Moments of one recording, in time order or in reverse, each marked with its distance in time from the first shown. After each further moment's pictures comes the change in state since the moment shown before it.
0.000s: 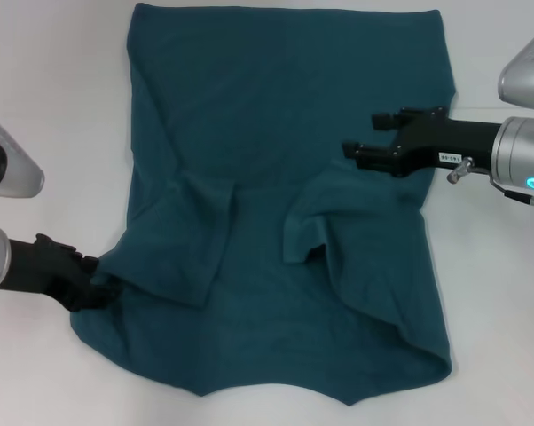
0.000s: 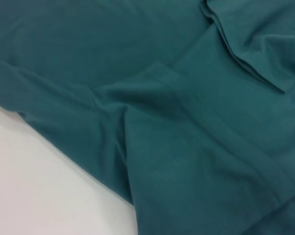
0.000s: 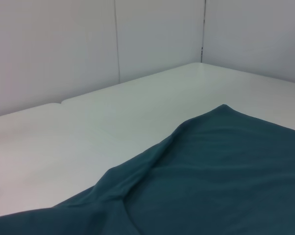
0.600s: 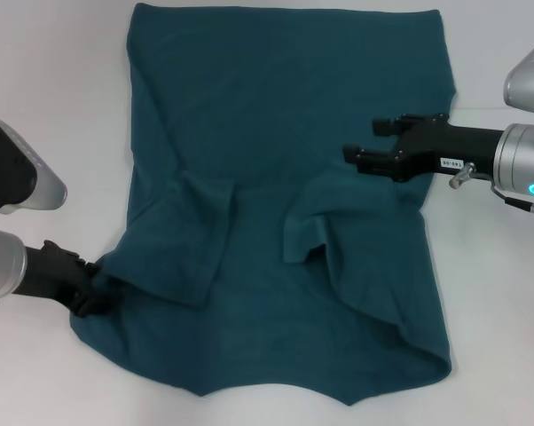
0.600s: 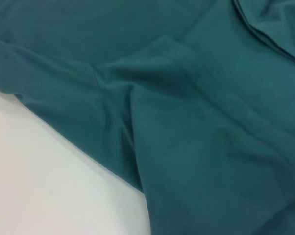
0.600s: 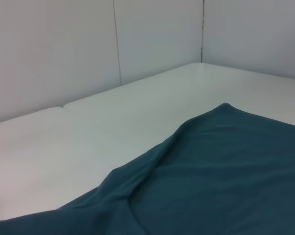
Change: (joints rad) left arm -0.030 0.000 0.043 -0.104 0.060 -0.113 -0.002; right arm -0.011 -0.001 0.000 0.014 0.025 -0.009 0.000
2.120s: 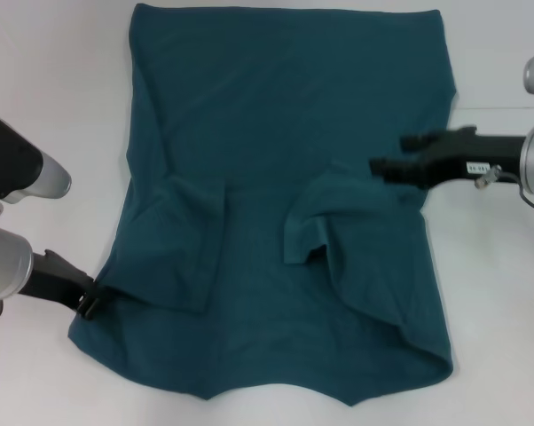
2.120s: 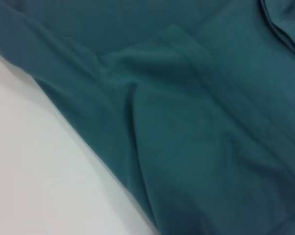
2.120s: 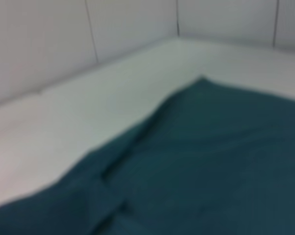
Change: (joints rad) left arm -0.032 0.004 0.009 -0.003 0.042 0.057 -0.181; right arm -0.043 -0.004 -0.002 -0.155 -0.200 -0.056 0.298
